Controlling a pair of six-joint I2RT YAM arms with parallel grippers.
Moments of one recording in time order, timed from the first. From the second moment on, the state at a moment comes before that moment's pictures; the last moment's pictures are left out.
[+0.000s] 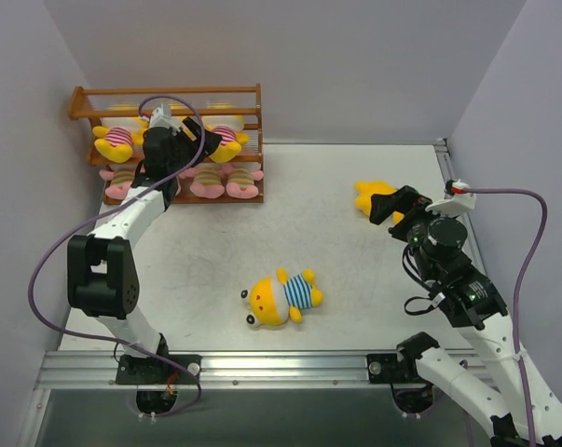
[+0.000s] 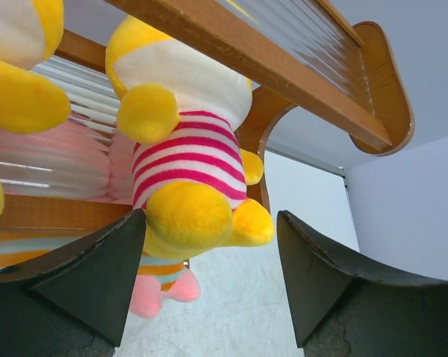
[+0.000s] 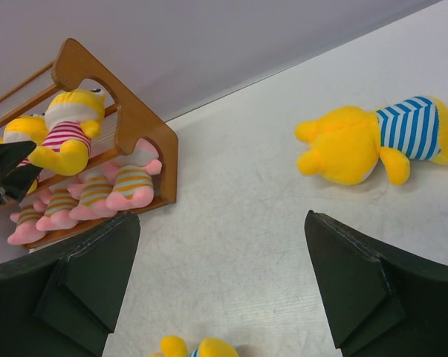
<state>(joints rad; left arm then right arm) -0.13 1.71 1.29 0.23 0.18 -0.74 0.46 0.69 0.90 -0.38 0.40 0.59</state>
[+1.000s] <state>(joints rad) -0.12 1.59 1.17 0.15 0.11 -0.77 0.46 0.68 0.90 -0.39 0.38 0.60</state>
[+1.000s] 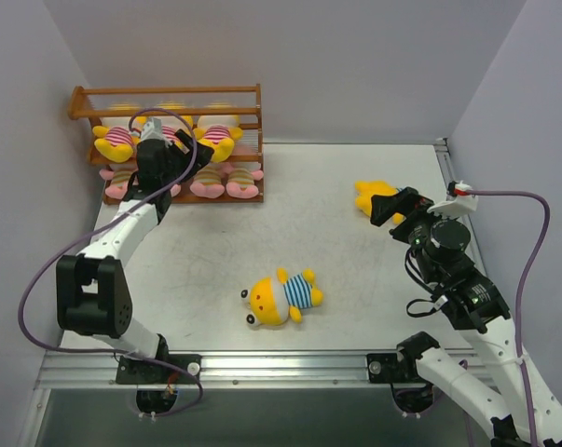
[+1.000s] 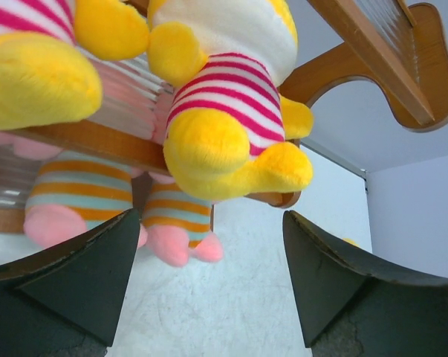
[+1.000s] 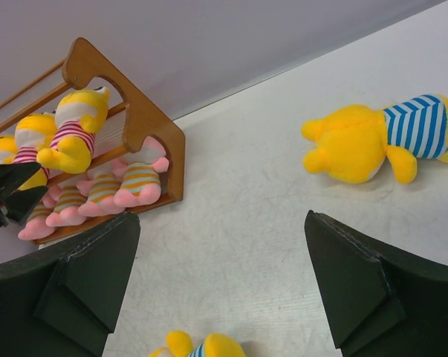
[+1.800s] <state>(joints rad) -0.21 1.50 1.03 0.12 0.02 -0.66 0.46 0.67 0.89 -0.40 0.36 0.55</state>
